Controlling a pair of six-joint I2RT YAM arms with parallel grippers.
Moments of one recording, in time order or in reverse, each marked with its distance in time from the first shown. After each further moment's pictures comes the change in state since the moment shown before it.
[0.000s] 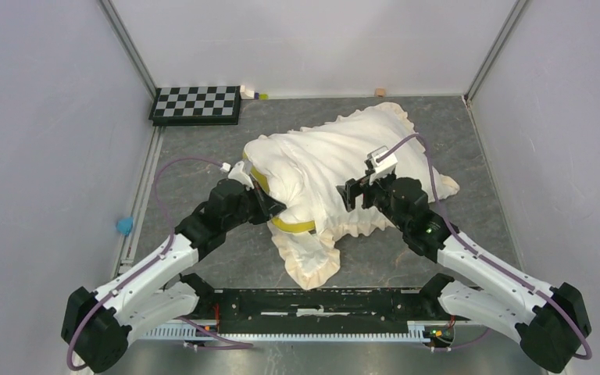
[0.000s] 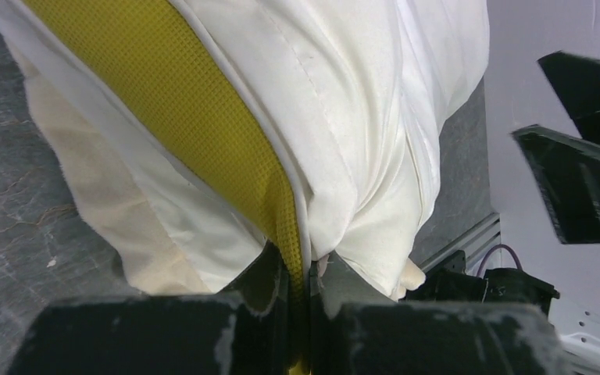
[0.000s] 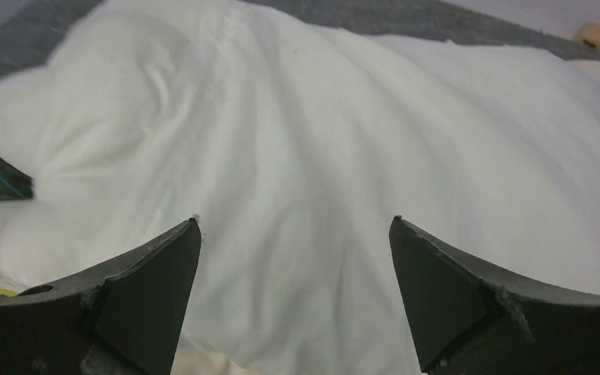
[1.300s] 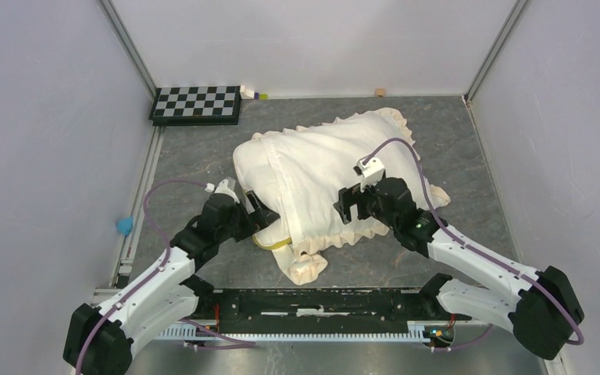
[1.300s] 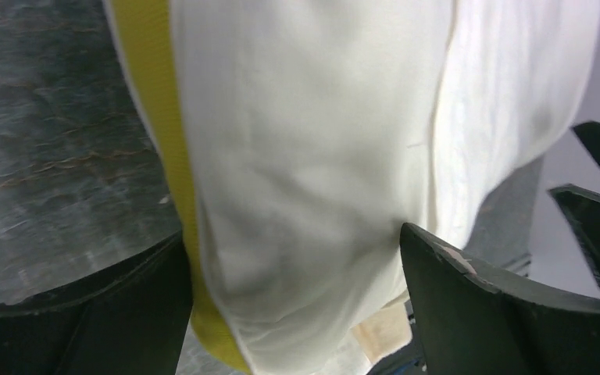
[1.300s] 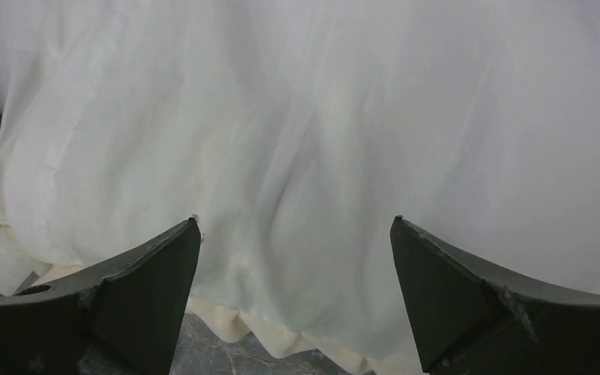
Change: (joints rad) left arm 0.118 -0.119 -0.176 -0.106 -0.031 -0.065; right arm 0.003 0.078 -0.032 -0.150 -0.021 0.074
